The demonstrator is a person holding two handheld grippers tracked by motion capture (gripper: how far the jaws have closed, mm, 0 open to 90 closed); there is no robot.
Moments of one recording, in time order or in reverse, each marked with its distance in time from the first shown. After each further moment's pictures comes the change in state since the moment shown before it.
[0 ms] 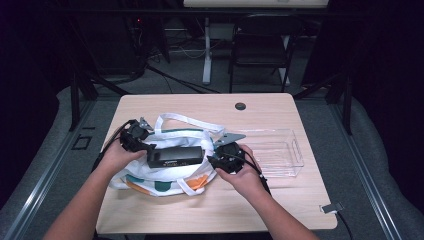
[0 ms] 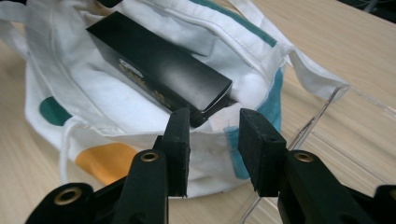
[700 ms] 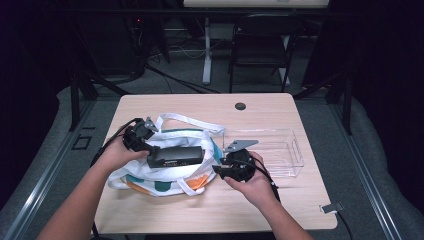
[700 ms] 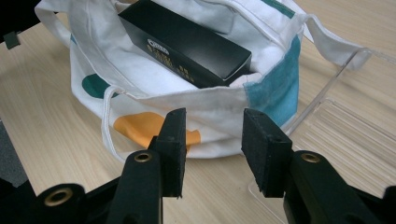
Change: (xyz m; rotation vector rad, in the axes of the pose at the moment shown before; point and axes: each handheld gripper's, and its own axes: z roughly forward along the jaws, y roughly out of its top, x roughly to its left) left arm -0.011 0.017 -0.017 0.036 -0.048 0.121; right arm -0.003 -0.020 -0.026 0.023 0.084 0.044
